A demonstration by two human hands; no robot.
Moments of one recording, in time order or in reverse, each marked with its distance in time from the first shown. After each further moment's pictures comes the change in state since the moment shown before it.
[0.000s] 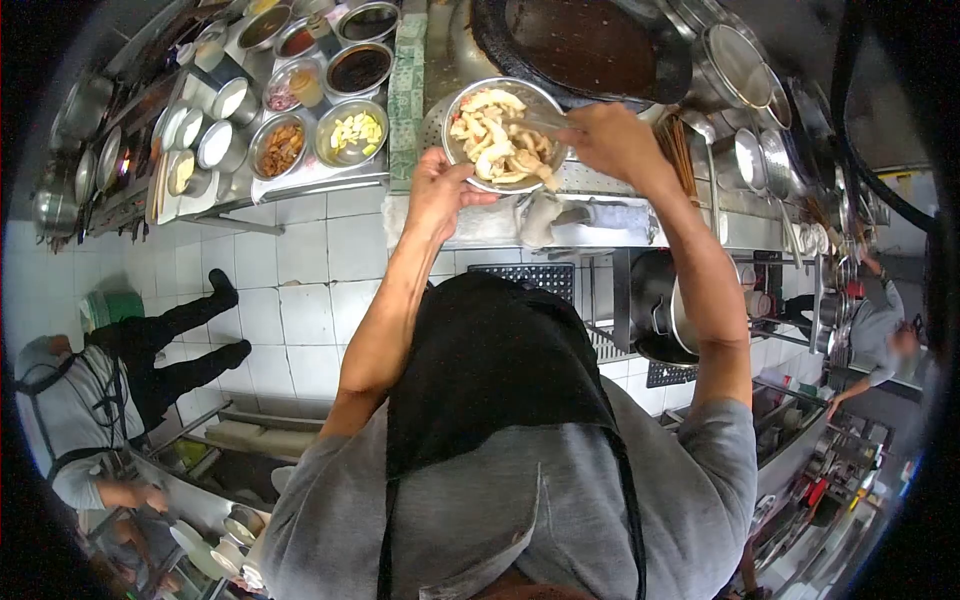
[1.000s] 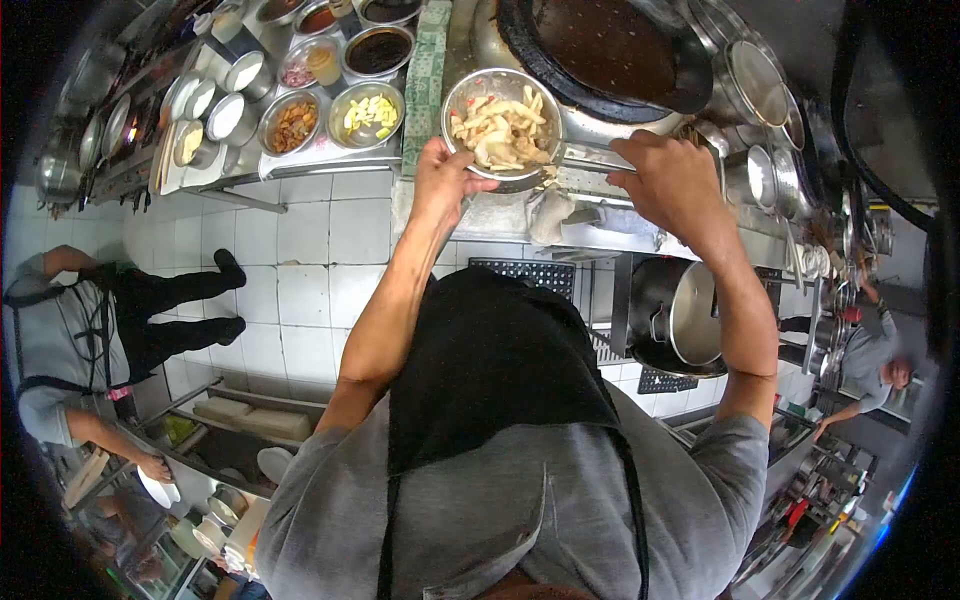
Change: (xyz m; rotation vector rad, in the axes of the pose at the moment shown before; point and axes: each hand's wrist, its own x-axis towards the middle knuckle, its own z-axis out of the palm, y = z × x) left_hand 0.005 -0.005 -0.011 -0.026 0.097 0.046; right_hand -0.053 -0.022 -0.059 -0.193 -0.038 -0.124
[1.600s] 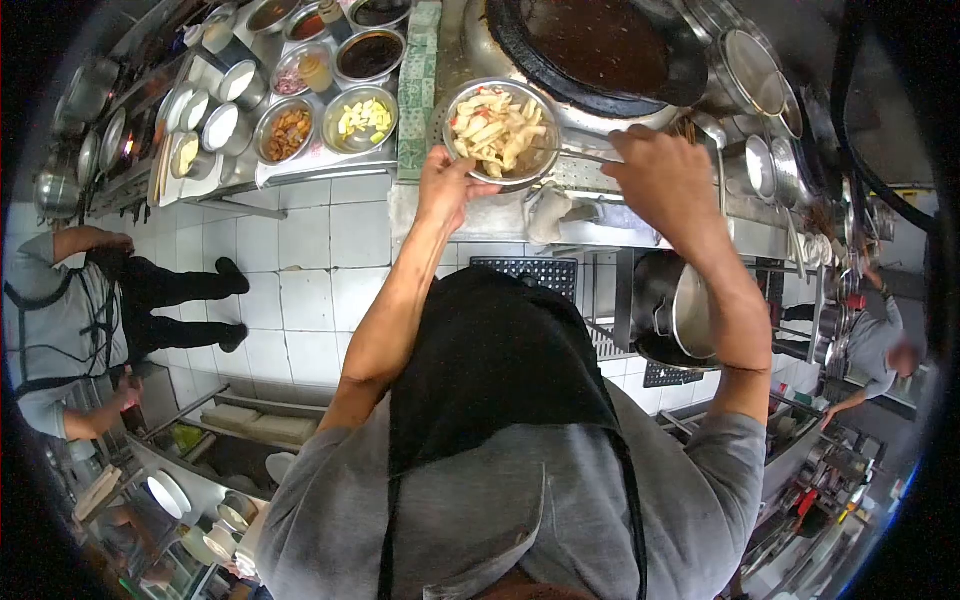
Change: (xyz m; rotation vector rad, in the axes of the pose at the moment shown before) left_hand 0.008 -0.019 -0.004 -0.018 0.006 -0.072; right_hand 0.003 -0.011 0.002 -0.104 -0.059 0.126
